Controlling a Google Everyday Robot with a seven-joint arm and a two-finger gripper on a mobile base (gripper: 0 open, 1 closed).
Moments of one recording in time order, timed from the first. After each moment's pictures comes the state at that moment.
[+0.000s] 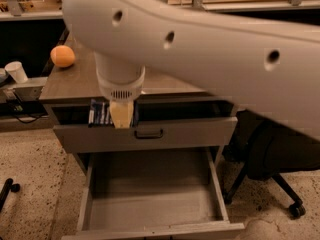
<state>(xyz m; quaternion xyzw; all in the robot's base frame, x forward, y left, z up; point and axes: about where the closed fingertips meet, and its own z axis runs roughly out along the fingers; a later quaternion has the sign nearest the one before) 0.498 0.082 0.876 -0.73 0.66 -0.07 0.17</state>
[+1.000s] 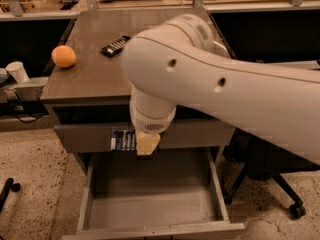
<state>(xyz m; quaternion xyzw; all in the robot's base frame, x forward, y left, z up) 0.461 0.040 0.818 -0.74 0.65 -0.03 0.17</state>
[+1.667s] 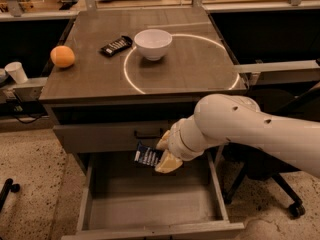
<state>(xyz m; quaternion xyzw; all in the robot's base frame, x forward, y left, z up) 0.478 -0.012 0.700 -0.67 0.69 0.09 0.26</state>
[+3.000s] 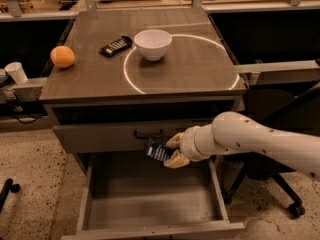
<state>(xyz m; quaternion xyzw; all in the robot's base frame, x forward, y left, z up) 0.536 -0.041 0.628 -0.63 0.69 0.11 0.34</state>
